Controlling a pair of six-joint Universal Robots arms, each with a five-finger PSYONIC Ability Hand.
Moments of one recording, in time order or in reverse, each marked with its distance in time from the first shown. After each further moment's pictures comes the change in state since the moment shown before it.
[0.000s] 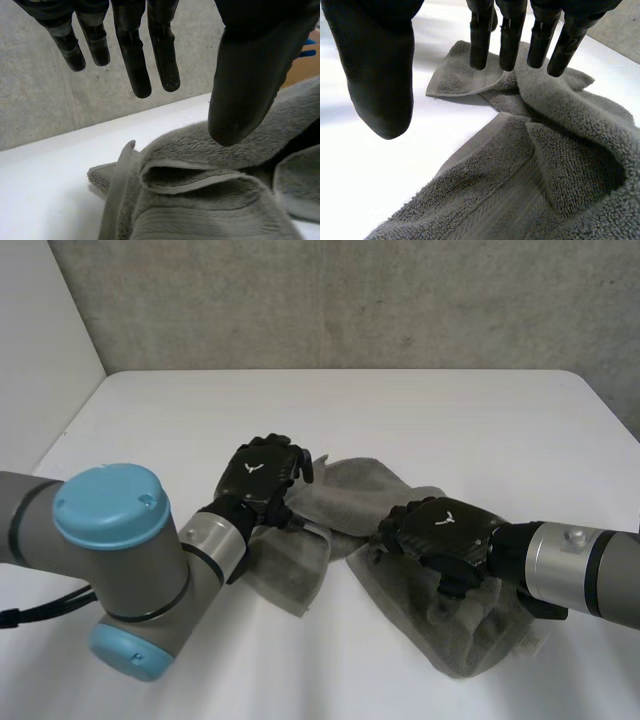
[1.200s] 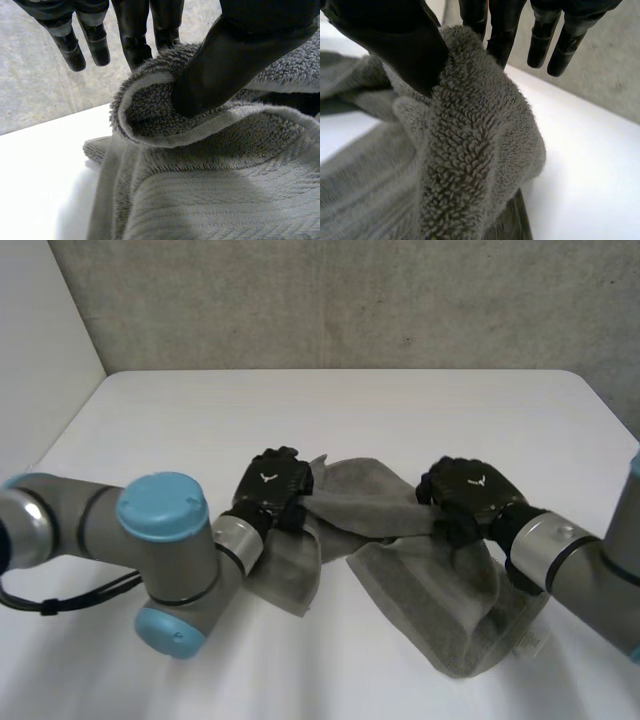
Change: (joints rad) left arm 0.002 -0.180 0.132 0.009 -0.008 0.043; right arm 0.008 0.003 0.142 -0.556 0.256 0.422; left_hand 0.611 0.613 0.000 0.000 0.647; right_hand 0.813 0.782 0.000 0.000 0.835
